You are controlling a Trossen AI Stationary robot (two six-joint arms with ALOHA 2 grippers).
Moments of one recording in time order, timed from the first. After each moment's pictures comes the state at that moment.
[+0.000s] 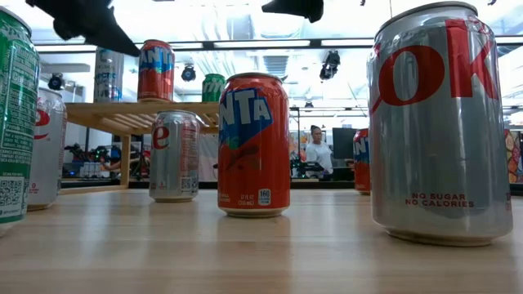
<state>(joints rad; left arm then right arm) -0.45 0.88 0.78 -0.85 -1.15 -0.69 0.04 1.44 1.24 -0.07 0.18 0.06</state>
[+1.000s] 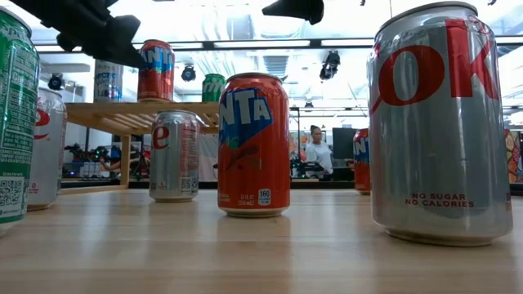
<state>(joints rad) -0.37 0.97 0.70 -0.71 -1.28 -0.72 0.04 1.44 1.23 -0.07 0.18 0.04</state>
